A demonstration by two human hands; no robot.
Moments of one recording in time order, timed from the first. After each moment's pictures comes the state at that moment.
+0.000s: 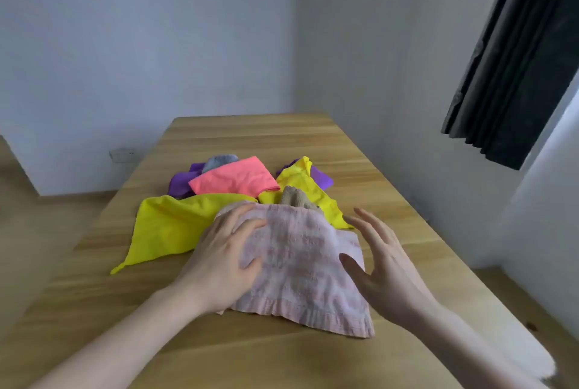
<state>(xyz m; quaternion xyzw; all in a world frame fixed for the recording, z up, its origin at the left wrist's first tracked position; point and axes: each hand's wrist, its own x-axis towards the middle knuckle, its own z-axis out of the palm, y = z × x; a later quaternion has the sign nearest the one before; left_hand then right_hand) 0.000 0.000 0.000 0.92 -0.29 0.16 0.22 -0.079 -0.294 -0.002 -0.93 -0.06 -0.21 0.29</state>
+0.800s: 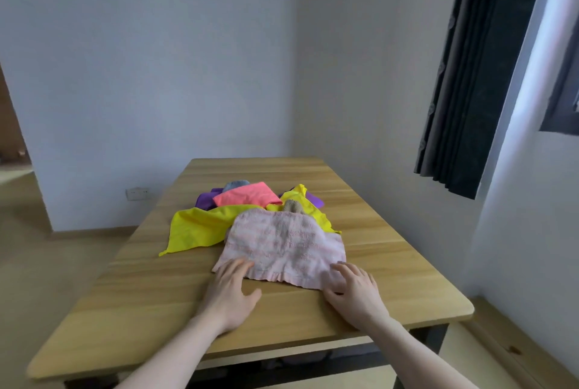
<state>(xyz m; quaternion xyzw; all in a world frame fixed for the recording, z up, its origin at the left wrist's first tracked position) -0.091 0.027 -0.073 0.95 -0.15 0.07 0.26 -0.156 -0.261 -0.061 -0.96 0.04 -0.15 0.22</state>
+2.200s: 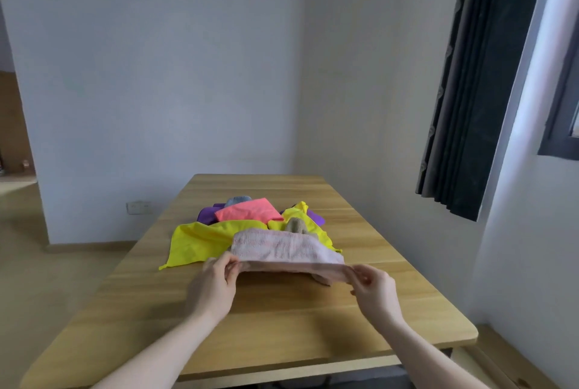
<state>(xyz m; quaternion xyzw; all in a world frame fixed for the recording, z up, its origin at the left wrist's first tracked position) -0.090 0.038 -0.034 0.88 -0.09 0.30 0.35 -0.154 -0.276 -0.026 -0.85 0.06 -0.27 0.45</state>
